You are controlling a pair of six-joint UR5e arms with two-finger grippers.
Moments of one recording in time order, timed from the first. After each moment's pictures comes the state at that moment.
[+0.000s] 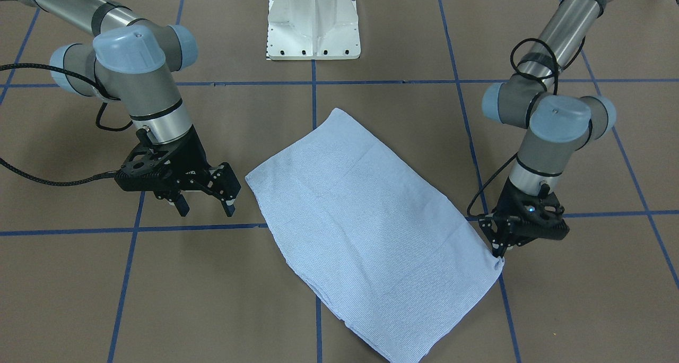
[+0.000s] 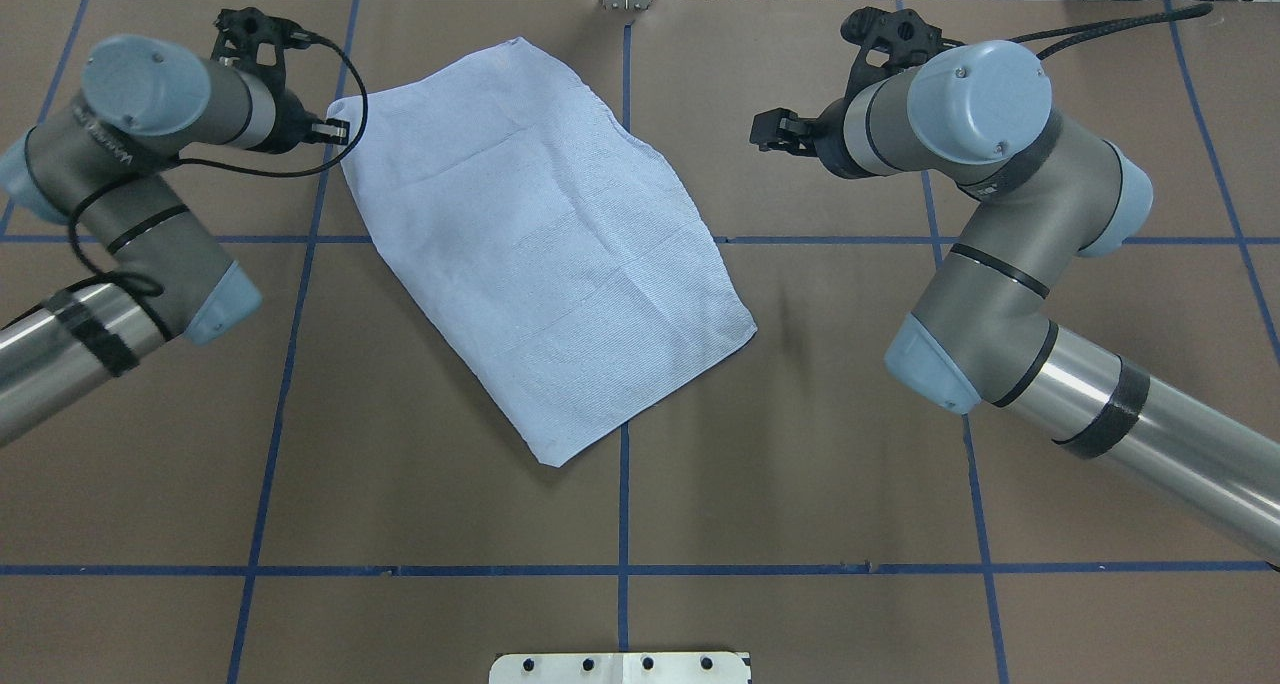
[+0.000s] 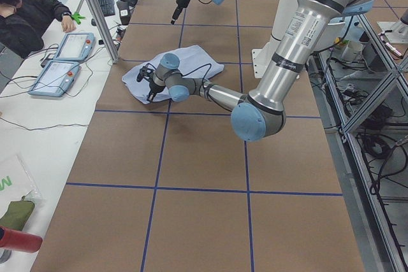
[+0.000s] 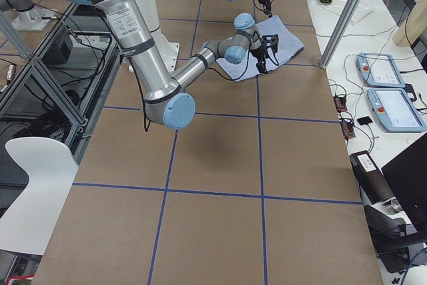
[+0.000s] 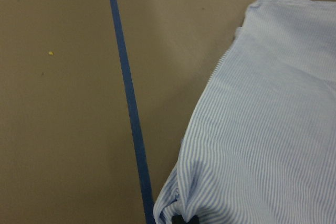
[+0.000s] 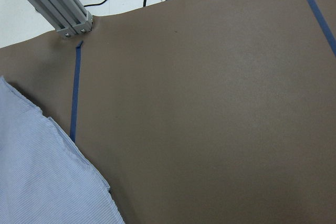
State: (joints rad) left arm -0.90 -2.14 -1.23 -2.29 -1.77 -0.82; right arm 0.76 -1.04 1.65 -1.16 1.71 1.29
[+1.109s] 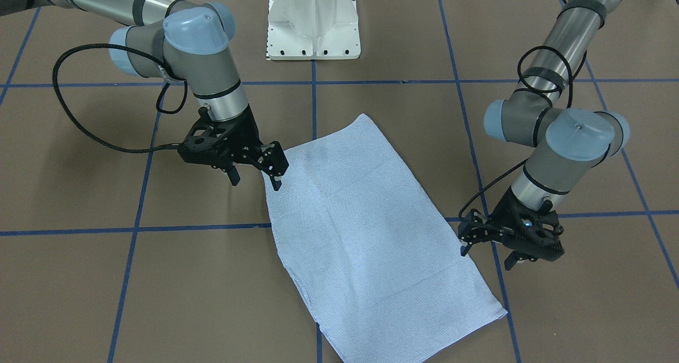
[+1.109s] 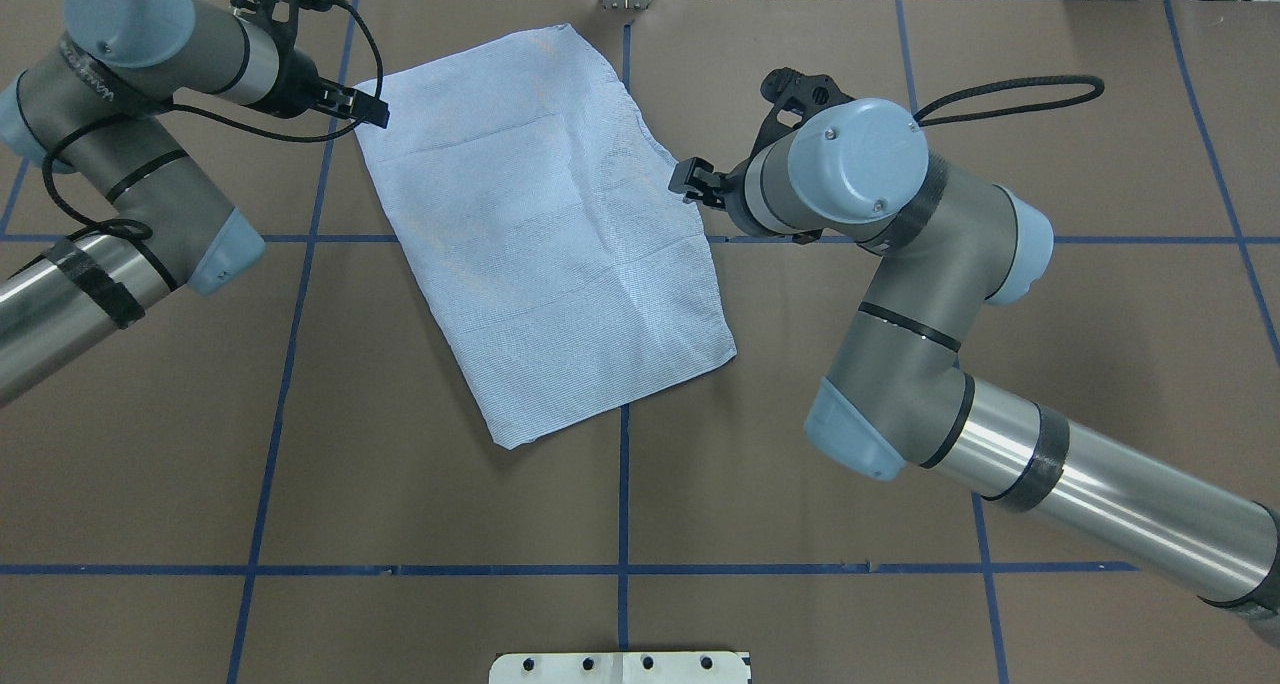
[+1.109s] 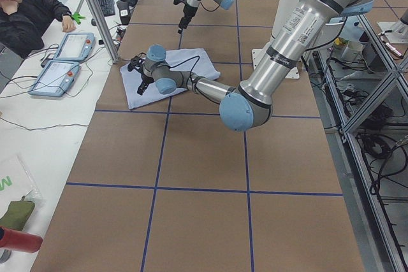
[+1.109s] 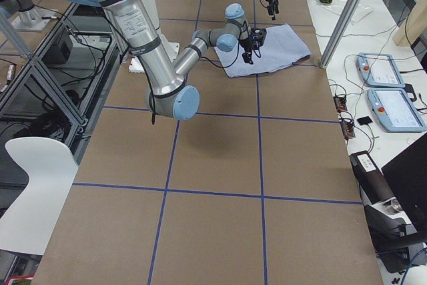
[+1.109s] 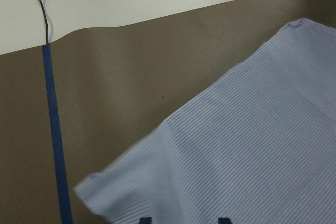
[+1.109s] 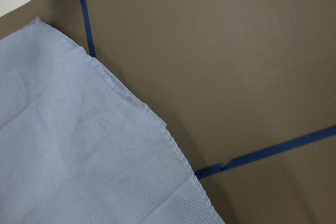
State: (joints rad) left arm -0.95 -2.14 -1.26 -2.33 -1.97 -0.70; right arm 0.61 -0.95 1.67 -1.31 1.67 1.56
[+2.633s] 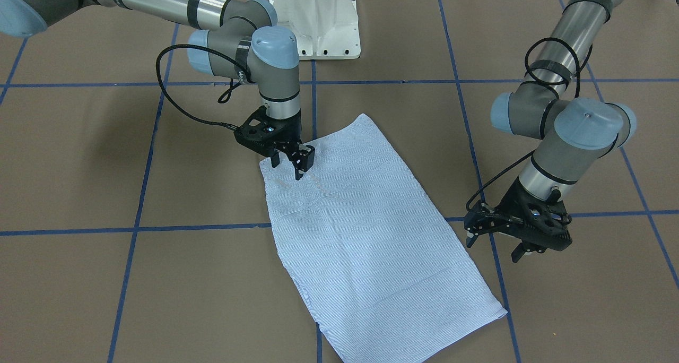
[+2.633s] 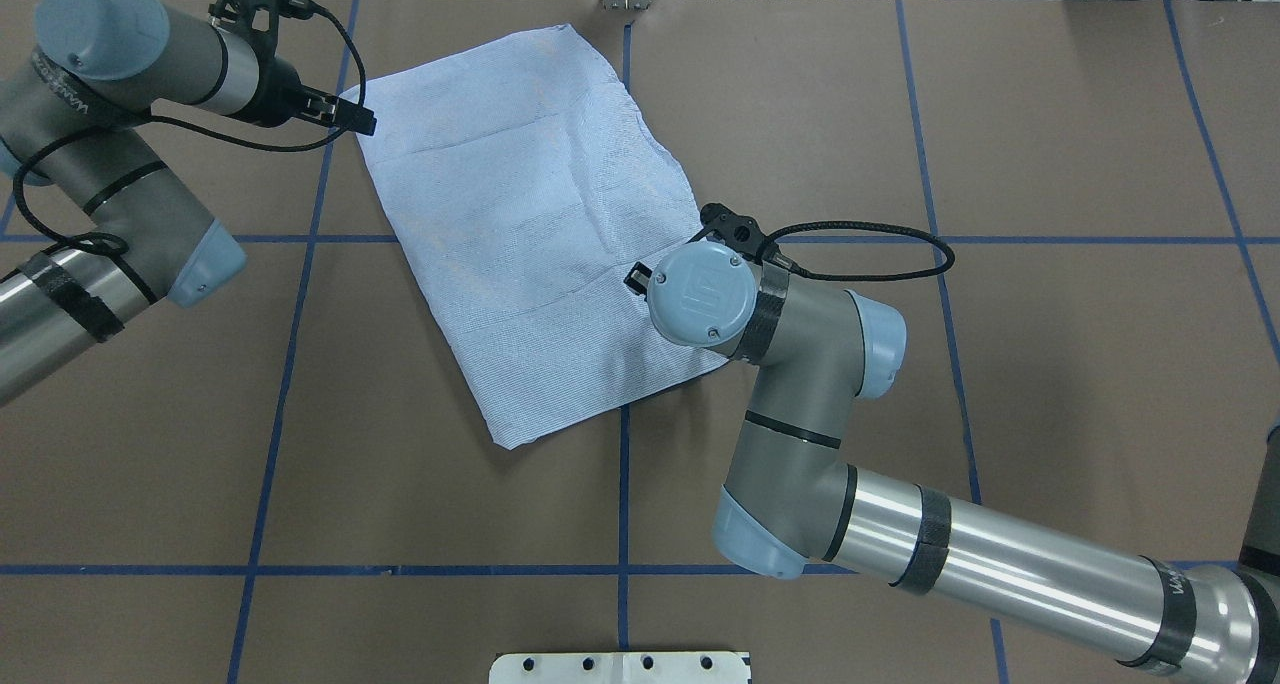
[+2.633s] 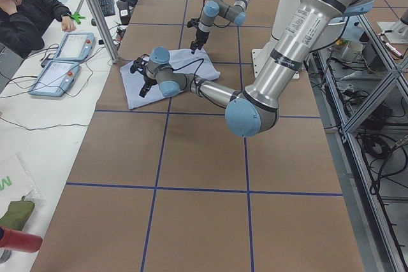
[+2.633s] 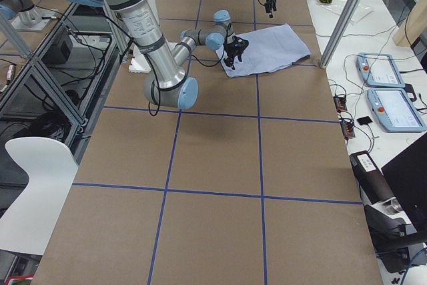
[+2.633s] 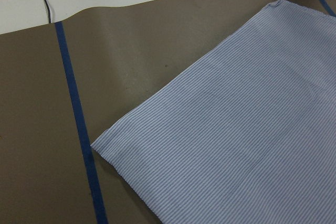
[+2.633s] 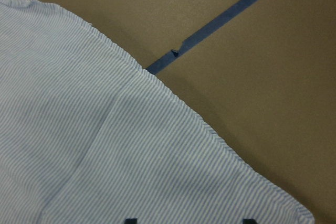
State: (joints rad) left arm -0.95 -2.11 -1.29 -2.33 -1.96 -0.70; right arm 0.45 -0.86 1.52 -1.43 1.57 1.89
